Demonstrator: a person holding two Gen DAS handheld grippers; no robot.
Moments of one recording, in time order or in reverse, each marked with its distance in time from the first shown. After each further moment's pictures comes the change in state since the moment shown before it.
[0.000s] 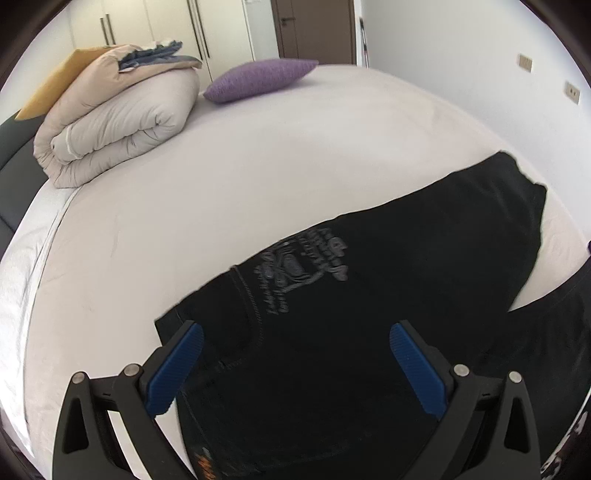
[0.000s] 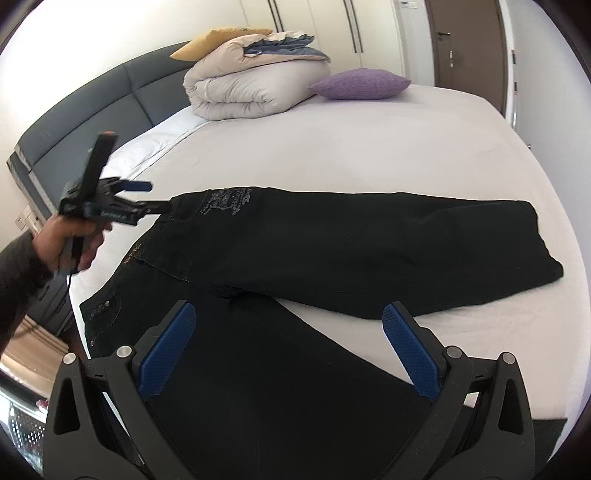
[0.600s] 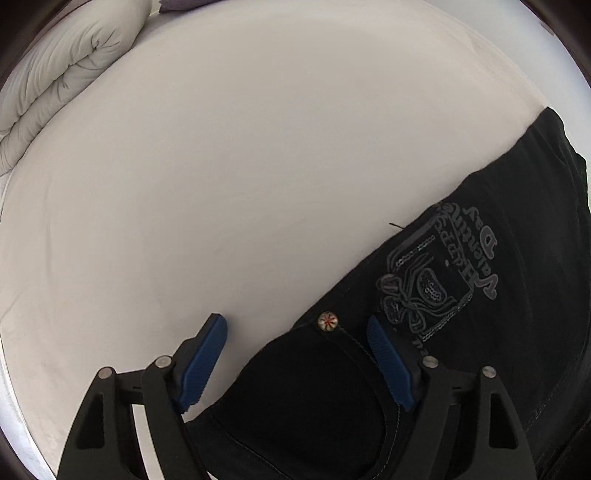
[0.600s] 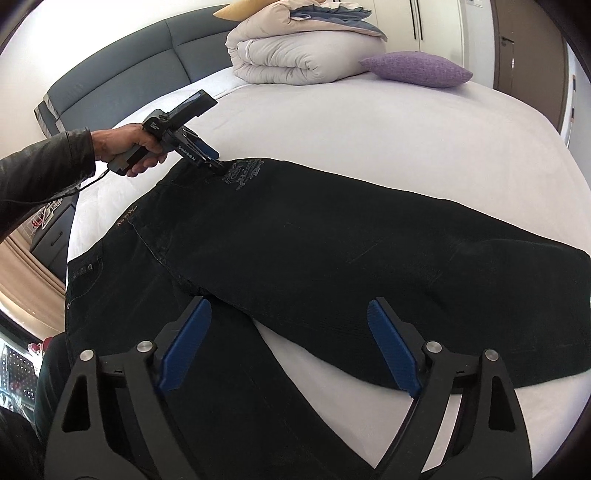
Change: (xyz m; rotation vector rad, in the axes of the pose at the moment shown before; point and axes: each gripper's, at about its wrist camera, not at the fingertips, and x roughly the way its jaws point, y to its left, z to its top) left arm 0.134 0.070 0.035 0.078 0.330 -0.154; right arm 0.084 -0.035 0.028 -0.158 0.097 0.131
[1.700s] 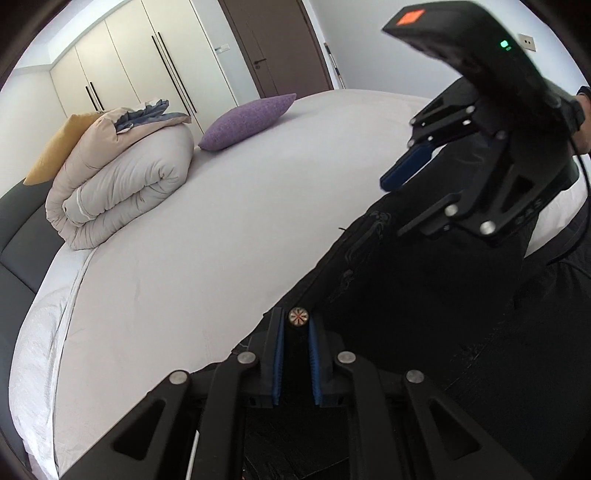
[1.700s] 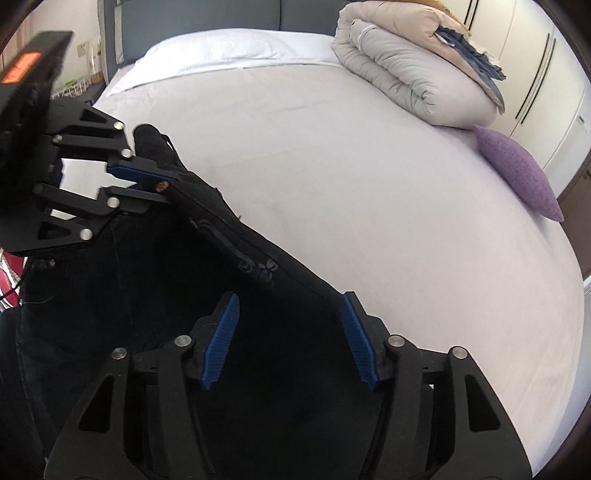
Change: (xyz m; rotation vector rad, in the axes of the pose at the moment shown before) left arm -0.112 -0.152 -0.172 0.091 -0.540 0.272; right arm 0.128 0.117 0.172 -0.494 0.150 -0.054
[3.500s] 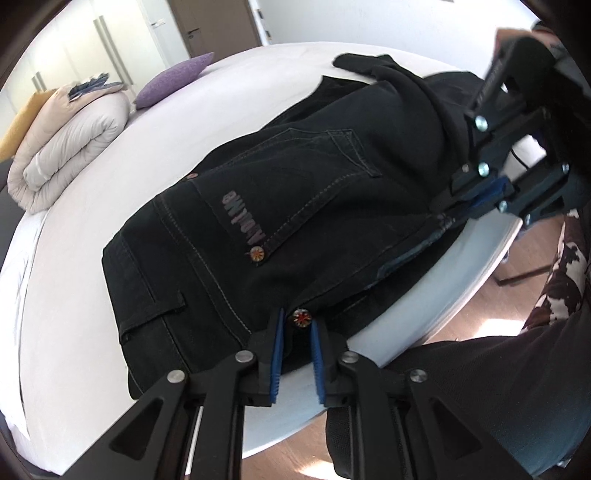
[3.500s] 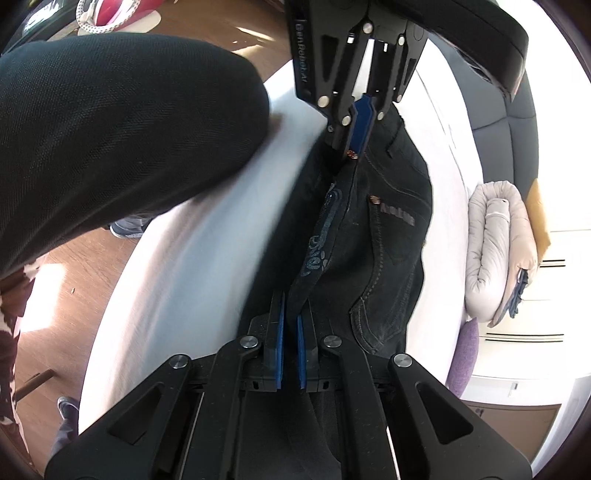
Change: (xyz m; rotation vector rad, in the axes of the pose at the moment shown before) left arm -0.091 -0.063 -0.151 0.086 0.161 -0.225; right arm -0.026 0.379 -0.164 -0.995 0.116 -0.227
